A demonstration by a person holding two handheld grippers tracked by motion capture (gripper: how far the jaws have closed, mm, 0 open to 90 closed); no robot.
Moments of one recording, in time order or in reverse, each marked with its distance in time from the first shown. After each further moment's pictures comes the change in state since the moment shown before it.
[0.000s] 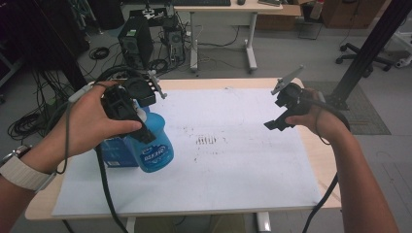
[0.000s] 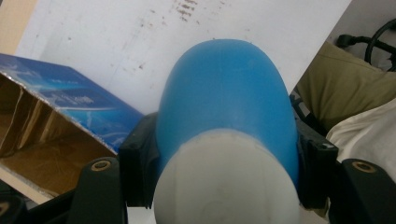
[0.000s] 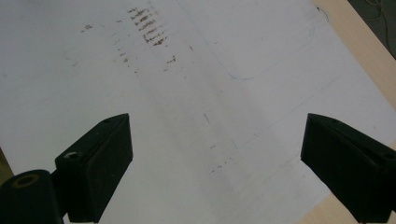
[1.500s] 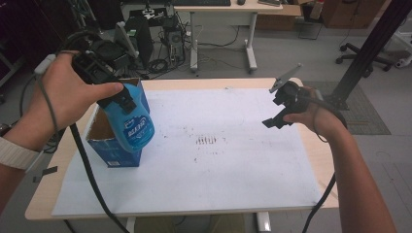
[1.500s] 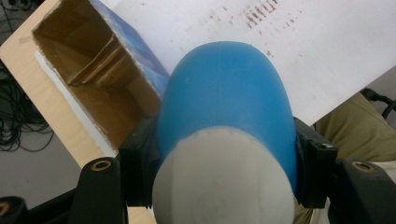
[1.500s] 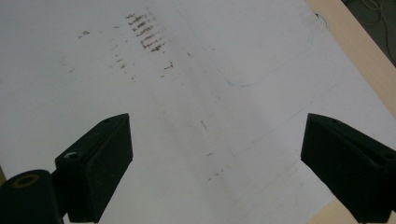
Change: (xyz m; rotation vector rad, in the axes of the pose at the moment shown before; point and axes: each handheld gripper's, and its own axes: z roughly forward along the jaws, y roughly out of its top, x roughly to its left) left arm 0.043 -0.005 -0.045 -0.003 0.112 -0.362; right arm -0.005 0.005 0.005 -0.010 0.002 -0.005
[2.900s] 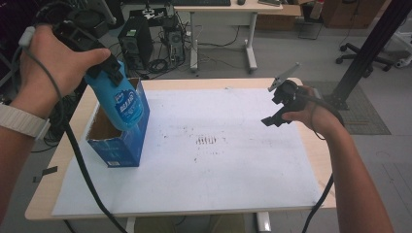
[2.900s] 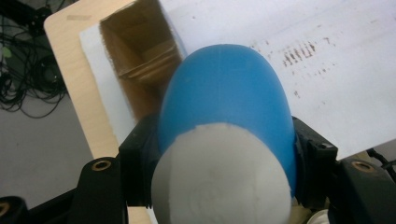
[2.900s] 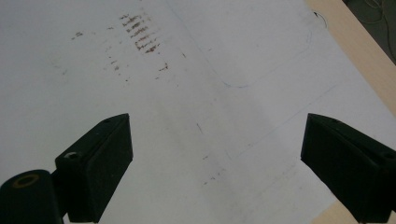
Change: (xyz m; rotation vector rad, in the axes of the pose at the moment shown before) left arm 0.047 0.015 -0.018 -0.038 0.066 -0.257; right arm -0.008 0.001 0.007 0.000 0.004 0.009
